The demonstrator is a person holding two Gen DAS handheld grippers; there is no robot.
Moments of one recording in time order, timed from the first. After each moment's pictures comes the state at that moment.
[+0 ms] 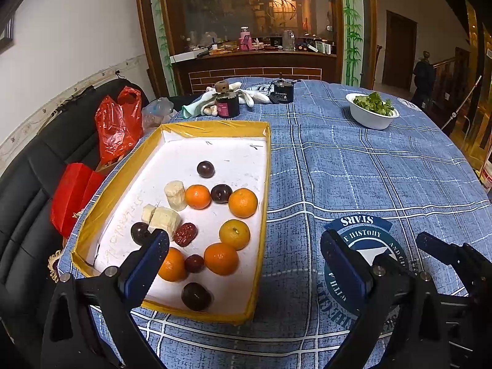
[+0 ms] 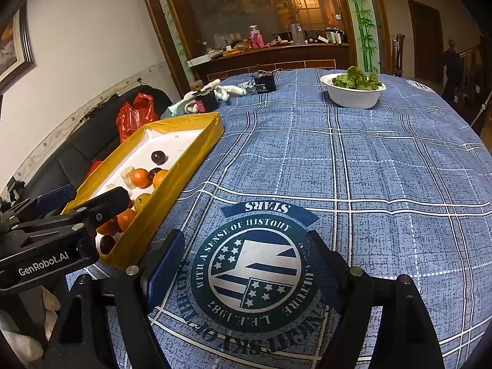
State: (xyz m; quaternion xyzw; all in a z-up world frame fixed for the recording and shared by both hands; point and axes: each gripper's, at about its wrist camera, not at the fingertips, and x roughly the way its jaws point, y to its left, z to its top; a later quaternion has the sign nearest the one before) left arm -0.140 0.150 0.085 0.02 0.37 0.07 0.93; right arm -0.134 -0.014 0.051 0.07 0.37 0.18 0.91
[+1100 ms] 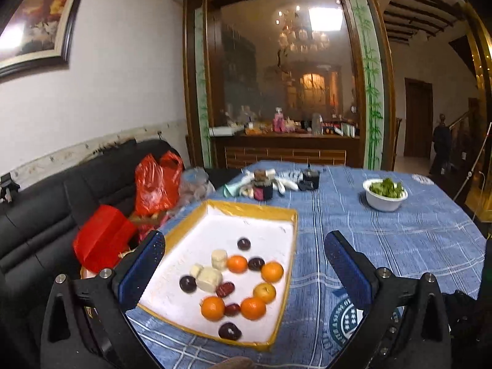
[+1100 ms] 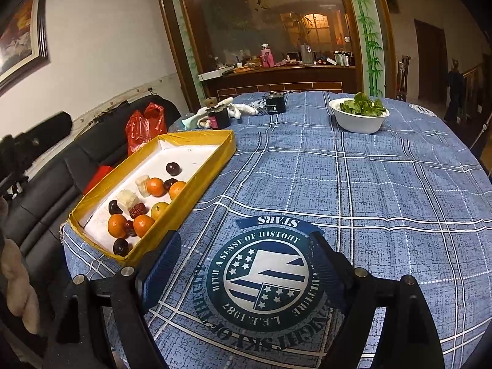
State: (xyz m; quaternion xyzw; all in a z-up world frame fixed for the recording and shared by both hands) left arm -0.203 0.156 0.143 0.01 0.18 0.14 0.97; right arm -0.154 -0.005 0.068 0.05 0.33 0.19 0.92
